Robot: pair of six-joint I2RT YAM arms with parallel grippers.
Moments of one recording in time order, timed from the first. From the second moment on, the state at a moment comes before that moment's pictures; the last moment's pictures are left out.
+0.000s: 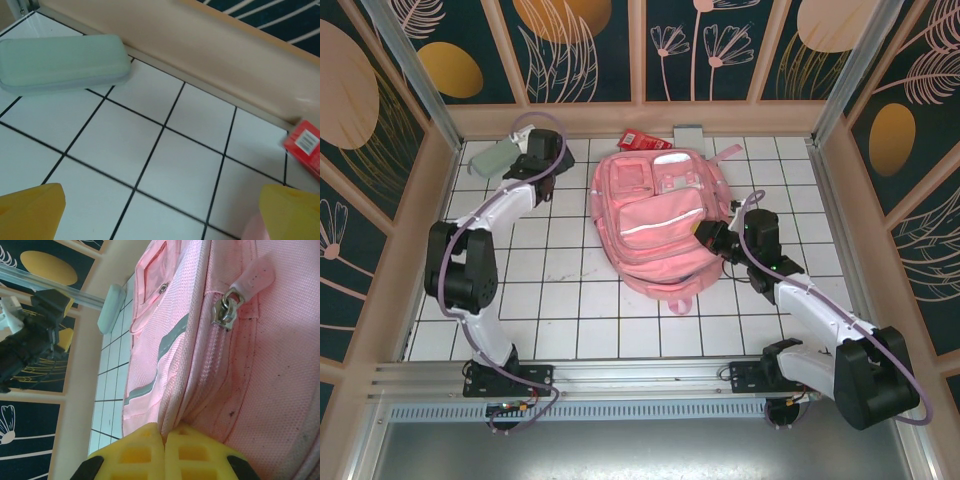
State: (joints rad) left arm -0.22 1.85 1.40 -0.19 -0.39 -0.59; right arm 0.35 1.09 0.52 0.16 -0.44 0.90
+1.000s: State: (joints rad) left arm 0.13 2.49 2.18 -0.20 -0.16 -0.62; right arm 0.36 1.14 0.53 0.17 -0.44 0.88
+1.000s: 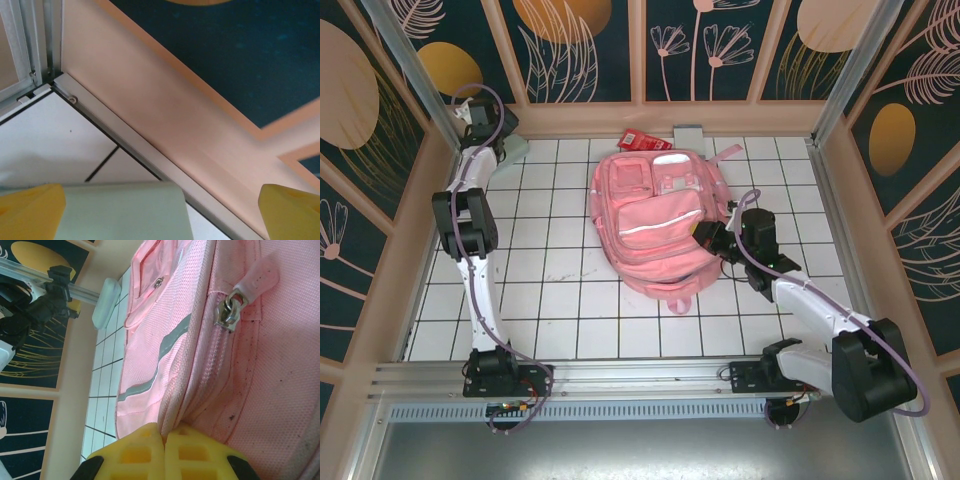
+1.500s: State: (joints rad) left arm 0.18 2.64 2.32 -0.22 -0.08 -0.72; right arm 0.37 1.13 0.55 0.12 -0.40 0.88
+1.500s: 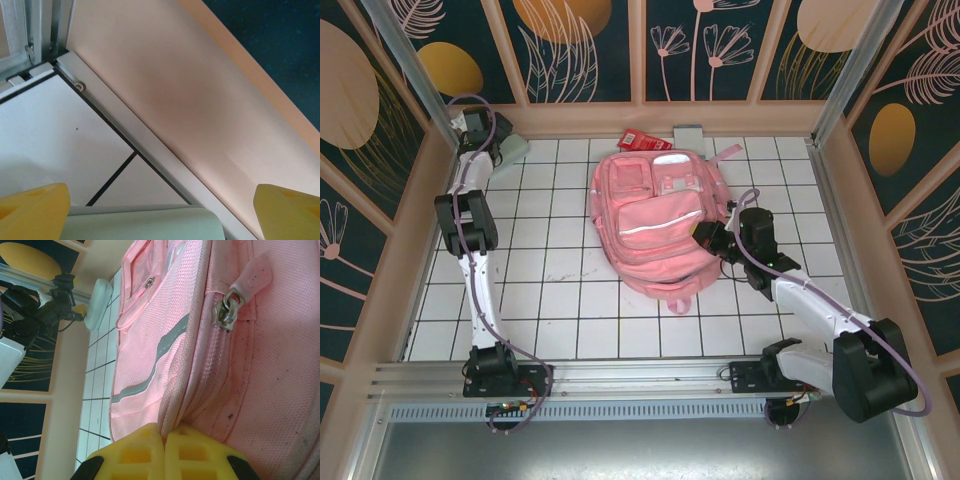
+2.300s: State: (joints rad) left arm 0.07 1.92 1.22 0.03 -0.06 -0.94; right arm 0.42 1.08 0.54 0.13 -0.37 0.88
